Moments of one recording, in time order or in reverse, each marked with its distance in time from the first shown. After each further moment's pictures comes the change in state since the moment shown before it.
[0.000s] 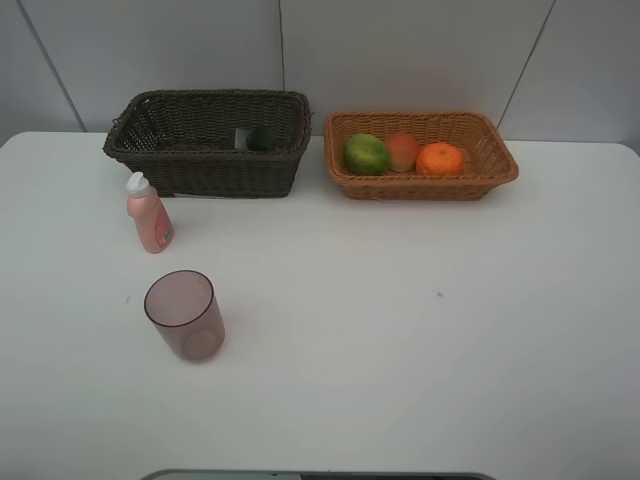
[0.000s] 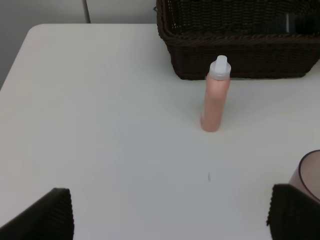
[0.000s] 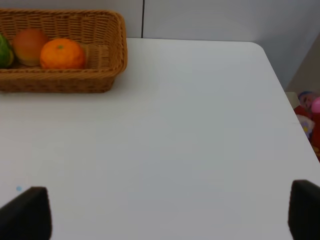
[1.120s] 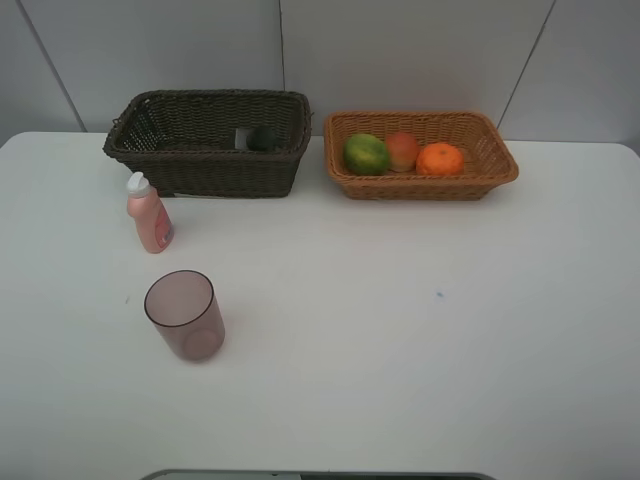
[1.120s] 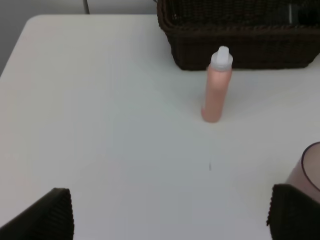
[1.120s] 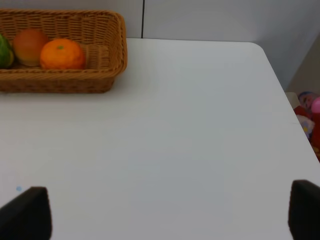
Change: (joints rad) left arm 0.000 0.066 -0.001 0.000 -0.001 0.002; right arm 0.000 0.000 0.000 0.000 0.000 0.000
